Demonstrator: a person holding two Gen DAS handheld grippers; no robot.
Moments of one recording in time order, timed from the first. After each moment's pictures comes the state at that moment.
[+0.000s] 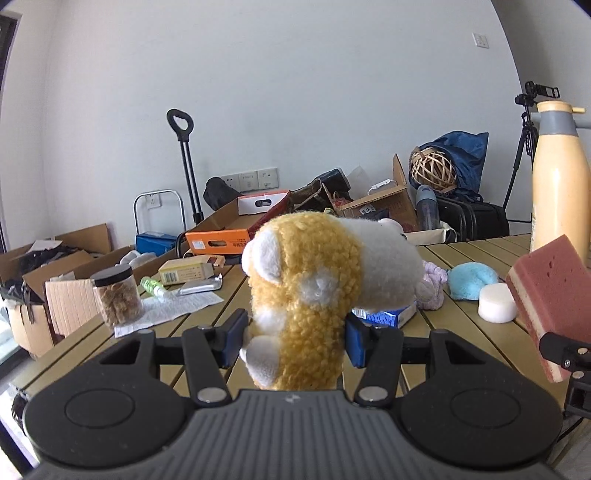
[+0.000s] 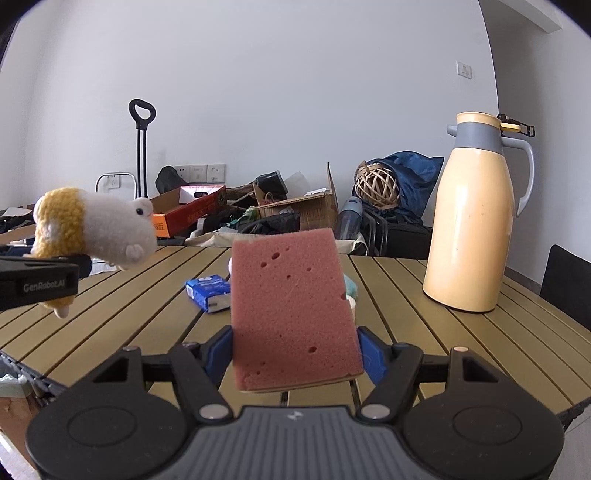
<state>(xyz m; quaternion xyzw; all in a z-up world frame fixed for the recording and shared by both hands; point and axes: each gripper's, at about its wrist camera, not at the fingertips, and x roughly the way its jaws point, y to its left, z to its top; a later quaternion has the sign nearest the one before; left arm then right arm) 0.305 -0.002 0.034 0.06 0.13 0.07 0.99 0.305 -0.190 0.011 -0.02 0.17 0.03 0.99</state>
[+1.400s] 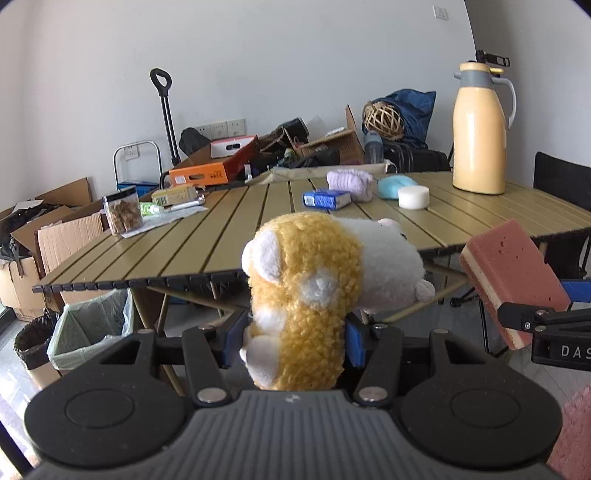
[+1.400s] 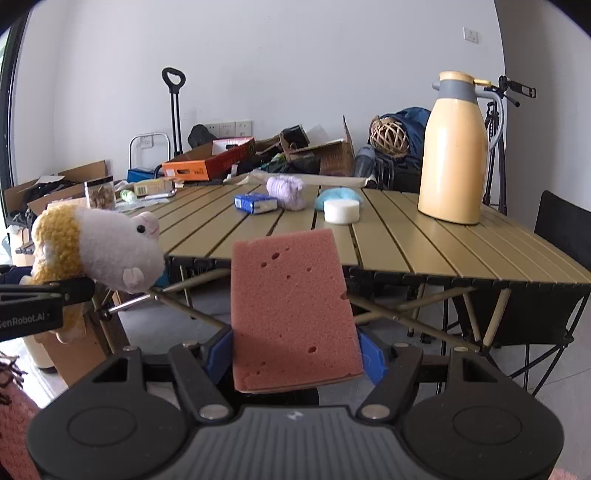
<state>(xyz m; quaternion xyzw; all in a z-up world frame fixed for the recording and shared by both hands) 0.128 -0.002 -0.014 0.06 0.22 0.01 0.97 0.150 -0.207 -0.027 -0.01 0.25 0.07 0.97</state>
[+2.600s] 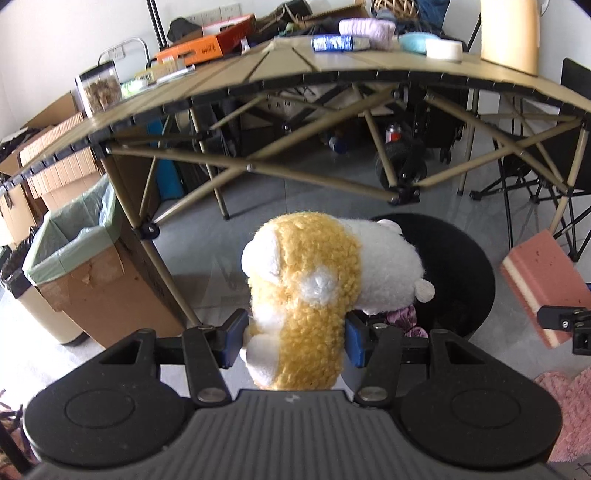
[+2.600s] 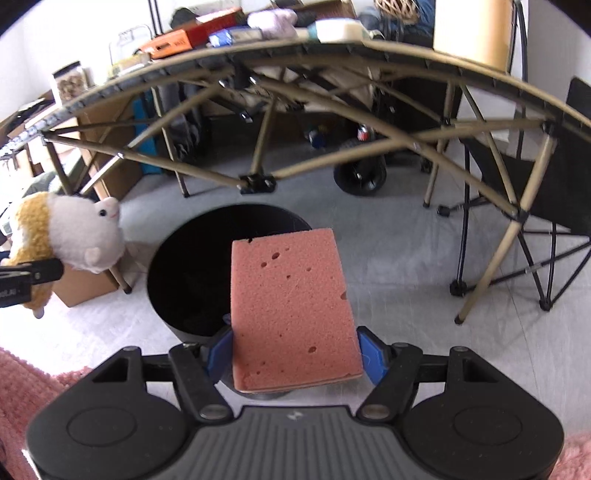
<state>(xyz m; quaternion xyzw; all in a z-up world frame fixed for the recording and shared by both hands) 0.176 0.025 -0.123 0.07 0.39 0.02 0.92 0.187 -0.218 -0.144 0.01 0.44 0.07 0.90</state>
